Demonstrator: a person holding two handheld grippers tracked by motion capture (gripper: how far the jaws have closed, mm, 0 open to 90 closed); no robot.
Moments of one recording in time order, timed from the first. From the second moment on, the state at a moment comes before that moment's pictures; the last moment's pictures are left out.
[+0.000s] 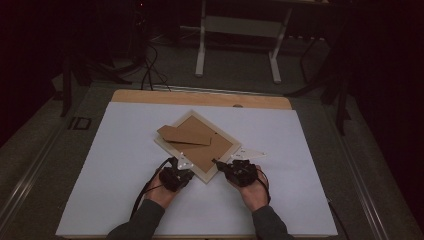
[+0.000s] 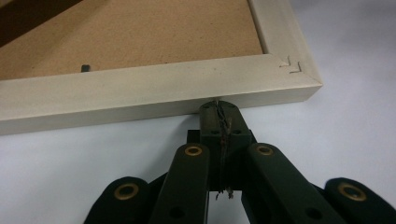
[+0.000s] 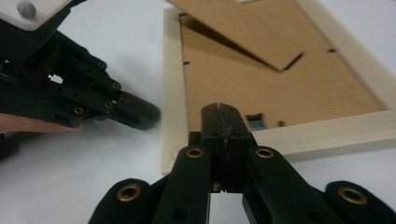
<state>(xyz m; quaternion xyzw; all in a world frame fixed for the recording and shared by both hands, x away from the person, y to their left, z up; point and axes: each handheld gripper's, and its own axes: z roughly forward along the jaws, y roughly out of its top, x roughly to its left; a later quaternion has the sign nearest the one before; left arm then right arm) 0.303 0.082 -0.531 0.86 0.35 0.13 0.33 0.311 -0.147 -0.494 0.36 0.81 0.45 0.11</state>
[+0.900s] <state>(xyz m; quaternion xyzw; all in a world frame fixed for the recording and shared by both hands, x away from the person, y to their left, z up) 0.373 0.201 -0.512 0.76 0.52 0.18 0.35 0.299 -0.110 -0.512 0.31 0.85 0.42 0.09</state>
